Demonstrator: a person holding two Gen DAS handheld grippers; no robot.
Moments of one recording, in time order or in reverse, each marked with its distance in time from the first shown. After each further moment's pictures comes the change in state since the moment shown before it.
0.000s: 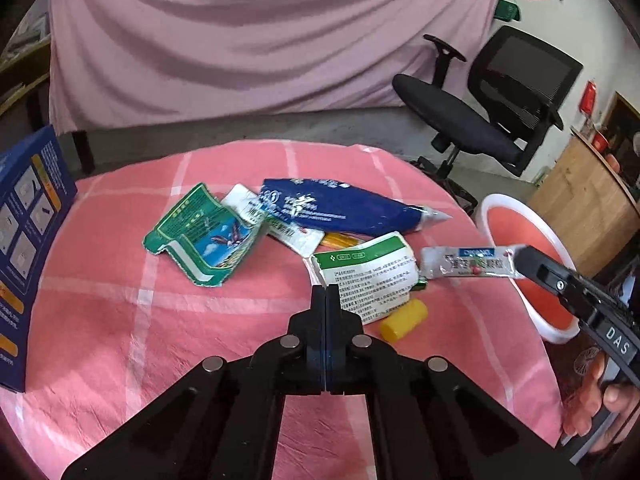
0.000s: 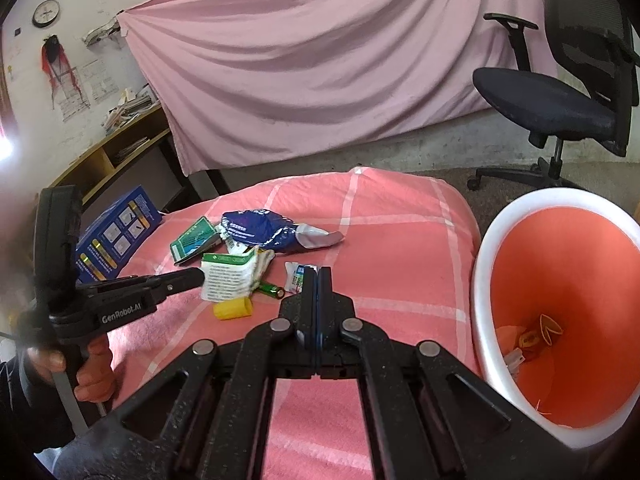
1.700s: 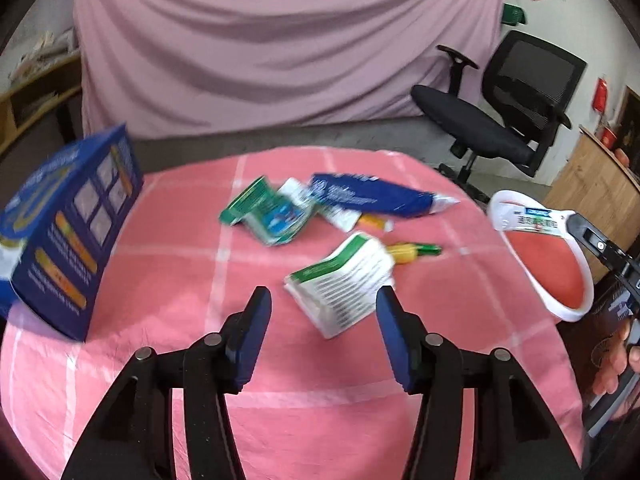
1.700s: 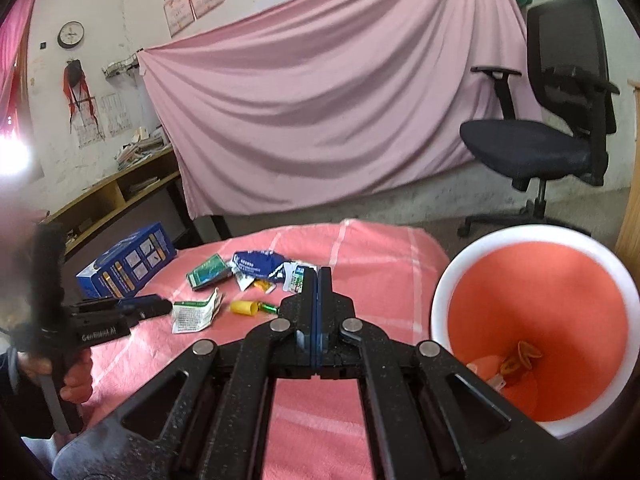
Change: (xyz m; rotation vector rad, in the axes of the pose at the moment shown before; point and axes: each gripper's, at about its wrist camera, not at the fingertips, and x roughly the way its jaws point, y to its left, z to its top) left arm -0.028 0.009 -0.027 -0.010 -0.020 0.095; right arm -0.055 -0.007 -0.010 -0.004 -0.178 -0.002
